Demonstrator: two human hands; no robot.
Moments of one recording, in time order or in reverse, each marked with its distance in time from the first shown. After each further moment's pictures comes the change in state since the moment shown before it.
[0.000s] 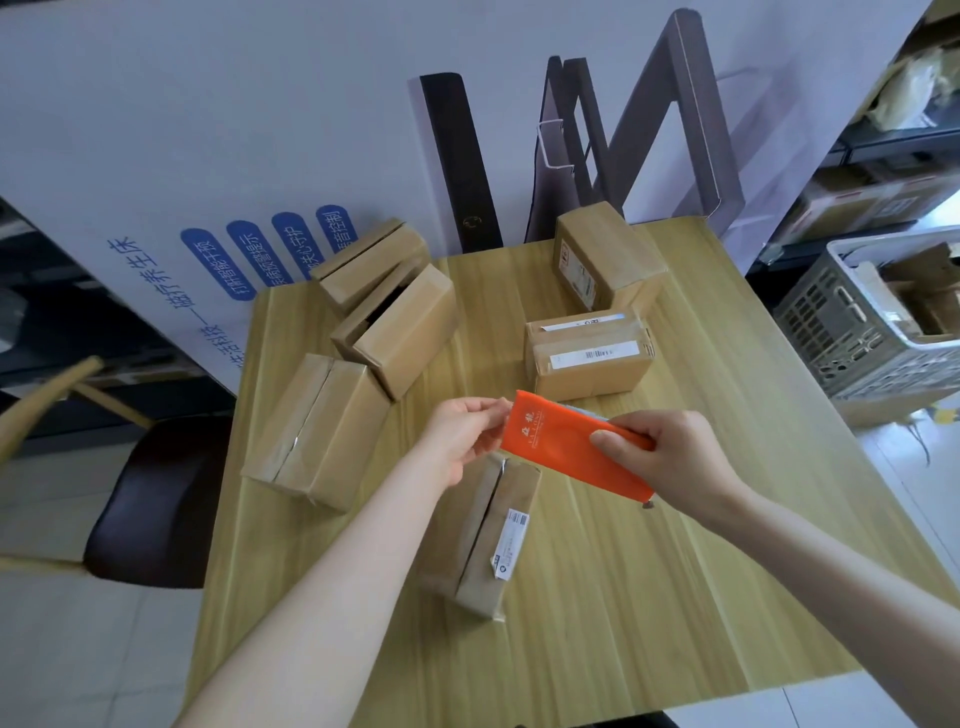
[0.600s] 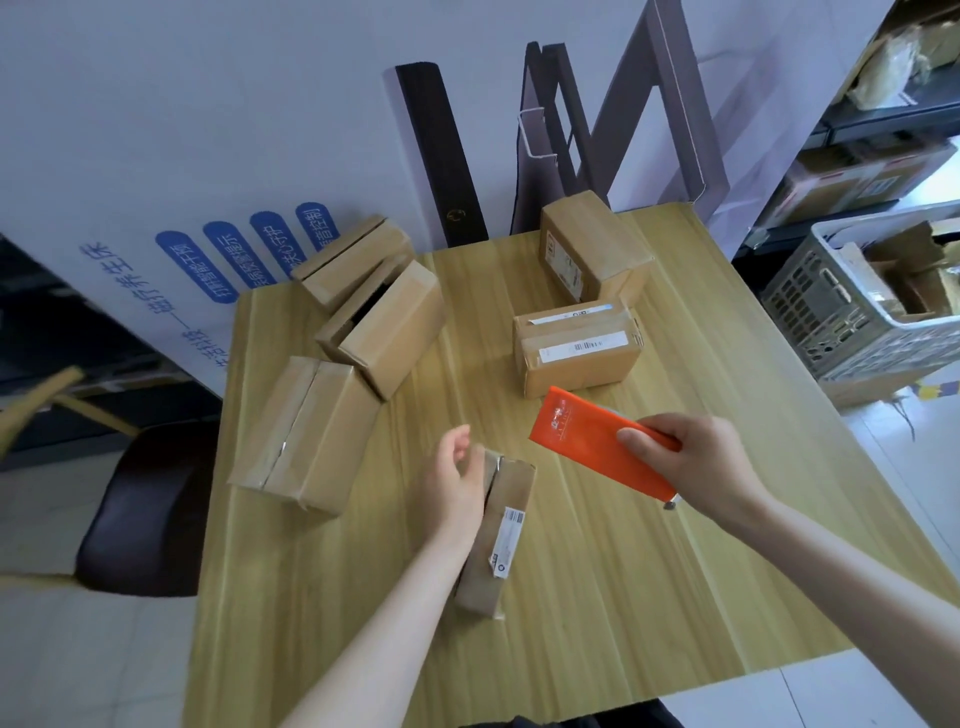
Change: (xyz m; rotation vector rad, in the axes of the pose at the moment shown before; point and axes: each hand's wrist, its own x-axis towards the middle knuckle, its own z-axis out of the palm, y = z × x) left_hand -0.013 -0.079 0.003 0.445 0.413 0.384; right_hand -0.007 0.022 -0.011 -0.069 0.104 0.124
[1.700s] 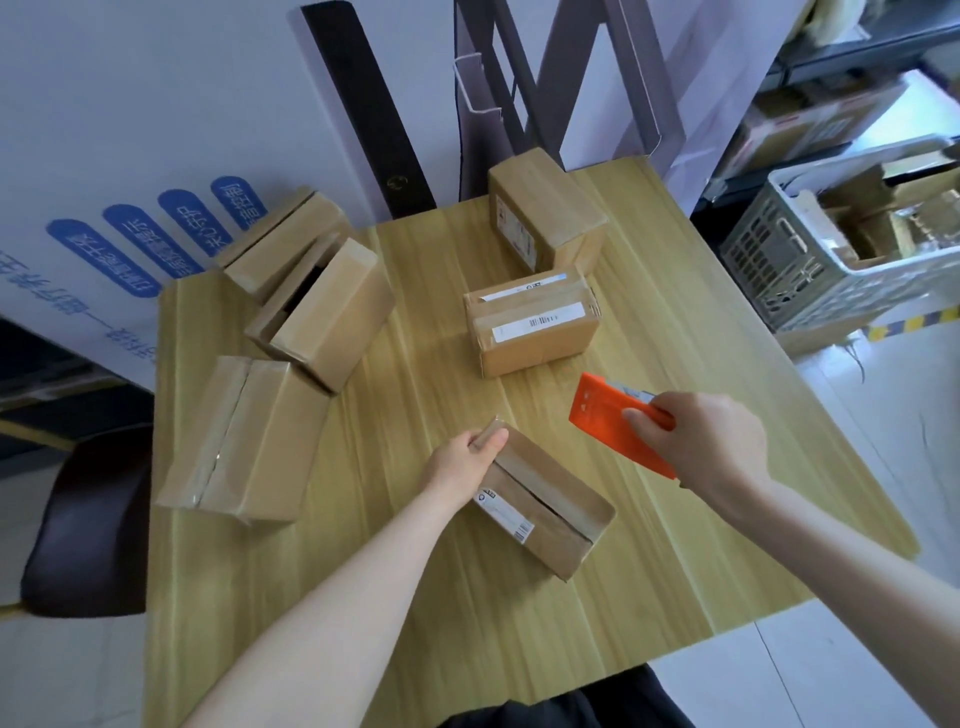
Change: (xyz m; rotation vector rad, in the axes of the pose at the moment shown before) left_hand 0.044 -0.026 0.064 0.350 -0.540 -0.081; right_hand 0.008 0.027 -0.019 -0.599 0.087 0.199
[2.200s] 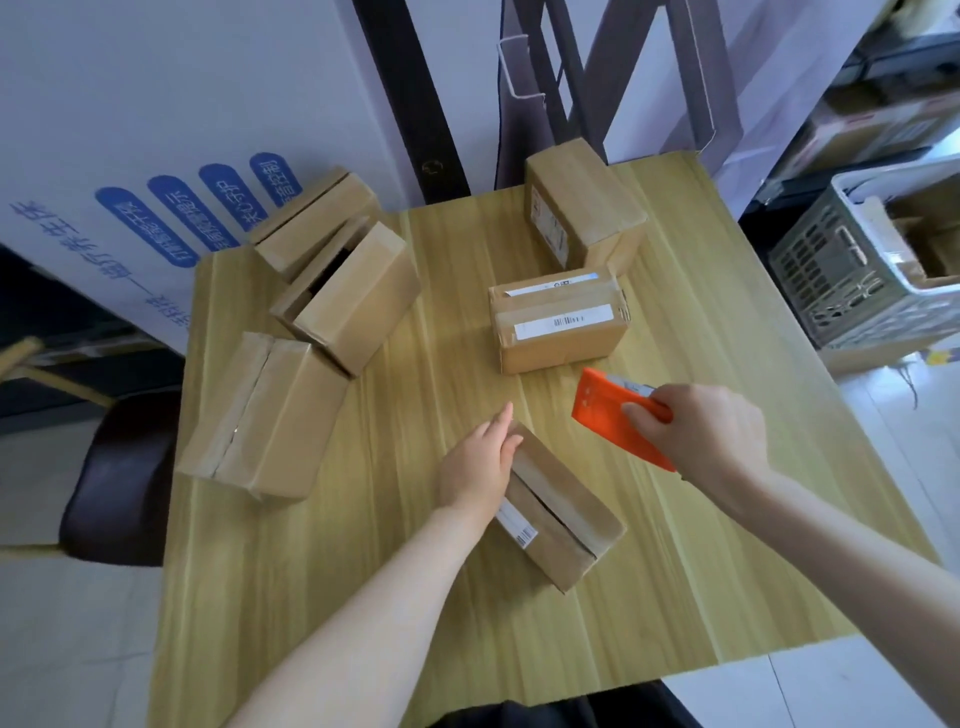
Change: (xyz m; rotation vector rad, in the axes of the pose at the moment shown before) left_hand -0.006 0.003 0.024 0.364 0.364 0.315; right_hand 0.032 -0.008 0.009 -0.075 -0.054 -0.110
